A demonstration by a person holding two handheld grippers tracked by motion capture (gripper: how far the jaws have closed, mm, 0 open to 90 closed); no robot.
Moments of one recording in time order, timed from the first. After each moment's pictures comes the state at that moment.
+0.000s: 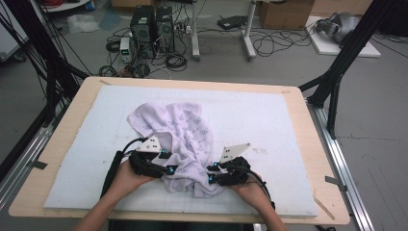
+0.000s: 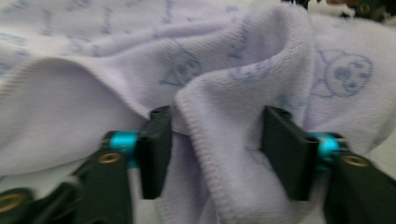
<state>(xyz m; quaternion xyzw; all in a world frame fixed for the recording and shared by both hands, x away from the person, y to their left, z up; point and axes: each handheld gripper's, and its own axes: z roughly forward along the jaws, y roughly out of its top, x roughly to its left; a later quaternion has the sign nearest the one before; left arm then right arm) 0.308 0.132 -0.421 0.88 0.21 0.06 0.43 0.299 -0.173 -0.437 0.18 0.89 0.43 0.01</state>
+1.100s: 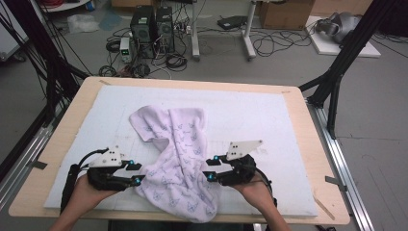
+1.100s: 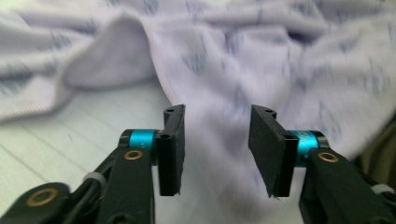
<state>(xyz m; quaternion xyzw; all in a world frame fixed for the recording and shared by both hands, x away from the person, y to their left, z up) 0.260 0.216 -0.392 0.86 0.22 0.09 0.45 0.284 -0.177 -0.392 0.16 0.85 0.50 0.03</state>
